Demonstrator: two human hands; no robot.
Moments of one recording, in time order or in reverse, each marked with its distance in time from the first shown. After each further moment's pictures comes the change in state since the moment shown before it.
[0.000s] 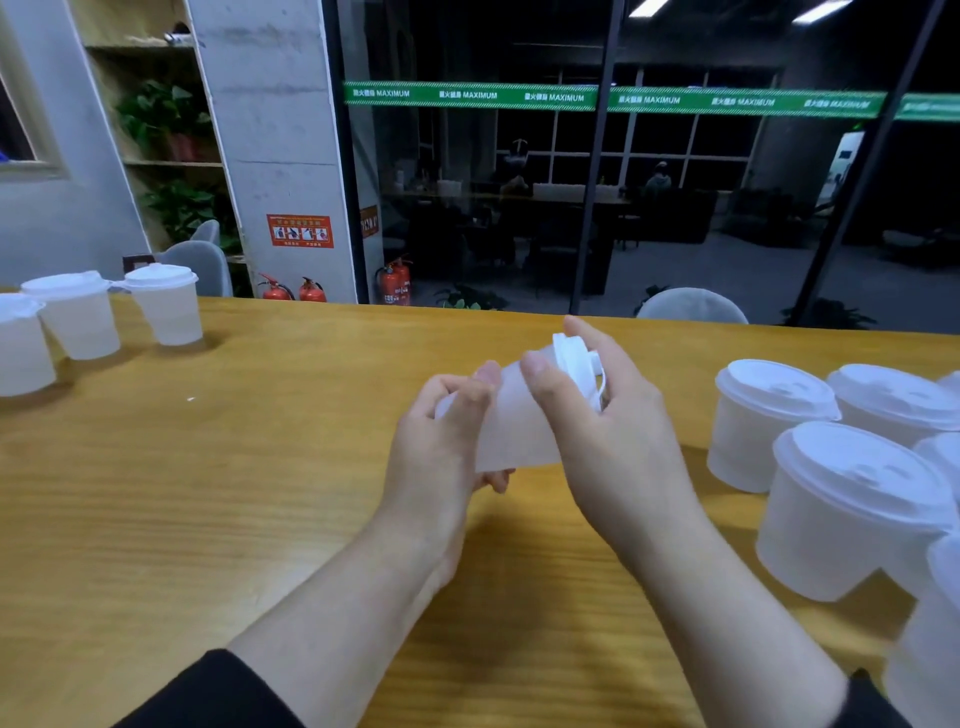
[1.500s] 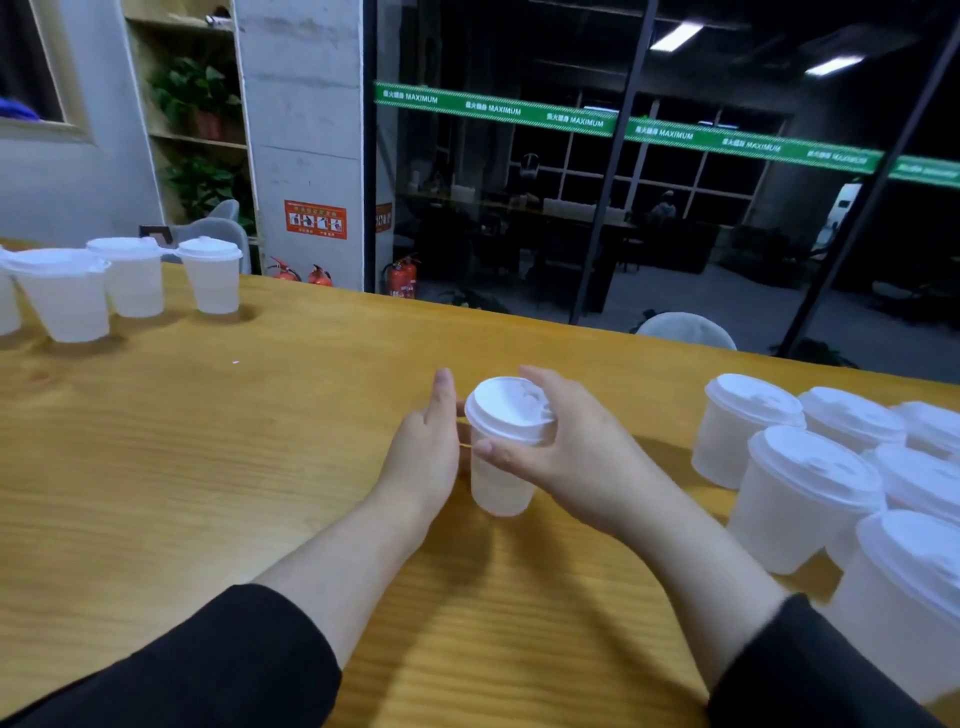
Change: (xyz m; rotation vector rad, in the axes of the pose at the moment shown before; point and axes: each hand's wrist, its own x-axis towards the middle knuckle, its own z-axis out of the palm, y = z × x) left_hand -0.009 -0.008 -0.042 0.327 0.064 -0.097; right_hand -0.019 -0.018 0.011 -0.530 -0.341 0.008
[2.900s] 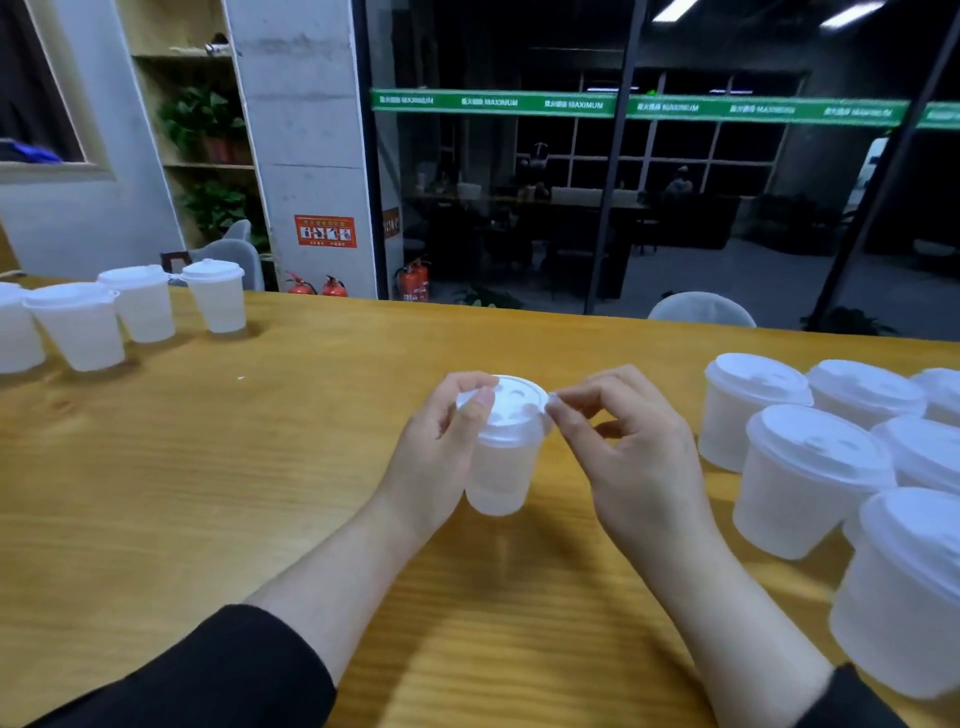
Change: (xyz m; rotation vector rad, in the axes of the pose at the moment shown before) left_hand -0.015 0.012 0.009 0.057 -0.104 0.296; right_hand -0.018 0.037 0.003 0.259 0.533 -0.246
